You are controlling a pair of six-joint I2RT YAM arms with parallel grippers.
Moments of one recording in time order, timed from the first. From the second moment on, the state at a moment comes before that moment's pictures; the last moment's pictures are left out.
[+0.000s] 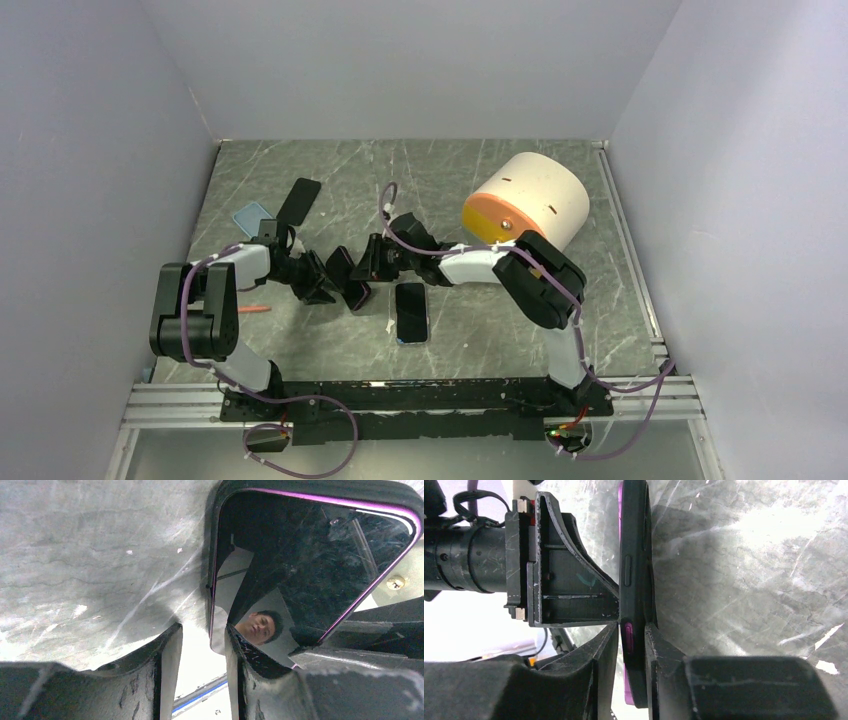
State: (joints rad) left arm -0.01 1.56 0.71 -0.45 0.56 -0.62; right arm 0.86 2.01 1.13 0.35 -0.38 0.95
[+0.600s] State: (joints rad) left arm 0.00 1.53 0.76 -0.50 0.56 -0.60; right arm 0.89 1.99 1.18 0.20 -0.34 0.85
